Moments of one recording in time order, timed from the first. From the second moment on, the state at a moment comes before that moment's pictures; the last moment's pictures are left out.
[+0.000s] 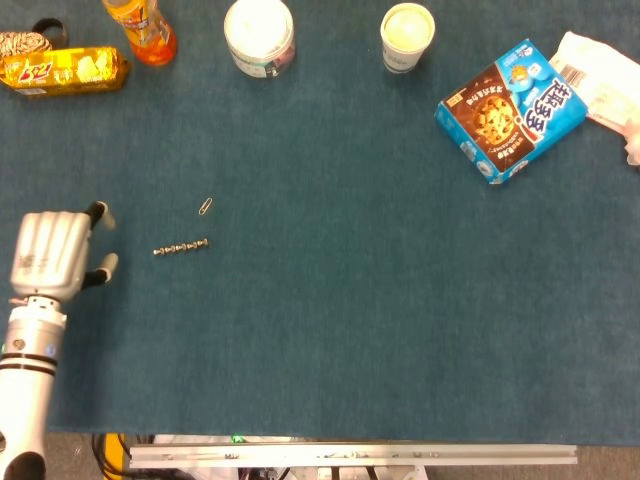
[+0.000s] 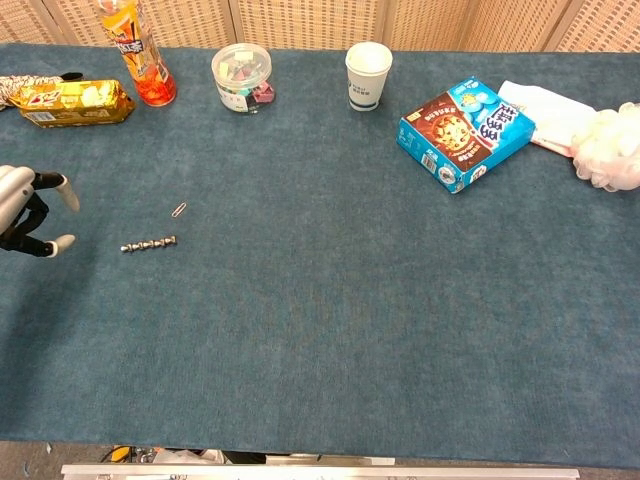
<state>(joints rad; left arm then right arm) -0.26 -1.42 -0.08 -1.59 1.23 1.23 0.46 0.18 -1.05 0.13 -1.60 -1.49 1.39 0.11</state>
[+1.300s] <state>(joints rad) -0.36 -1.60 -0.09 -1.43 1.13 1.14 0.49 0.16 -1.05 0.11 -1.61 -1.46 1.41 0.10</state>
